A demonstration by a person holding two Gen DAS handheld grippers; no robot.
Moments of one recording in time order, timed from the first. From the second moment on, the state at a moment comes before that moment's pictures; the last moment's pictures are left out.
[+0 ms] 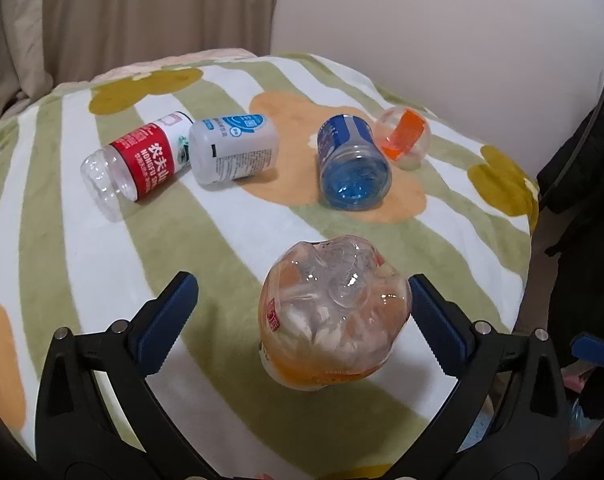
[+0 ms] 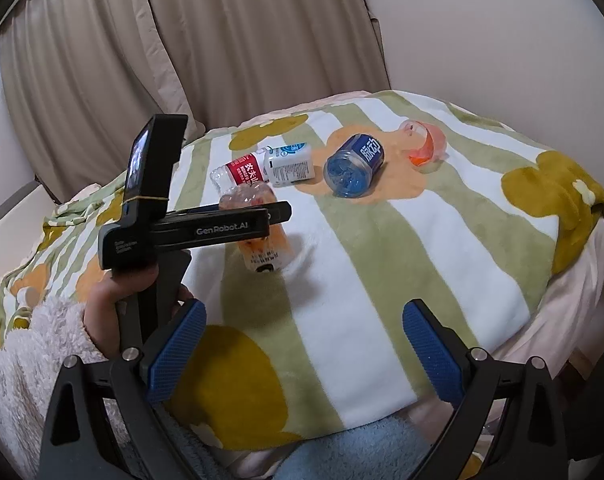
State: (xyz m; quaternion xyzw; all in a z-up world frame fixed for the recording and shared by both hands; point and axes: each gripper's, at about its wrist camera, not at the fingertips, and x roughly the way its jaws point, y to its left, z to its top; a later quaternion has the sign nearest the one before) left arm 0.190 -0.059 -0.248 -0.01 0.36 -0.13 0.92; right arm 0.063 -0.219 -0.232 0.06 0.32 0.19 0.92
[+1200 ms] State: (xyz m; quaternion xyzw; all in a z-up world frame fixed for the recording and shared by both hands) left arm -0.011 -0.026 -0.050 0.00 0.14 -0.07 0.99; right arm -0.005 -0.229 -0.072 0.01 0.10 0.01 0.99
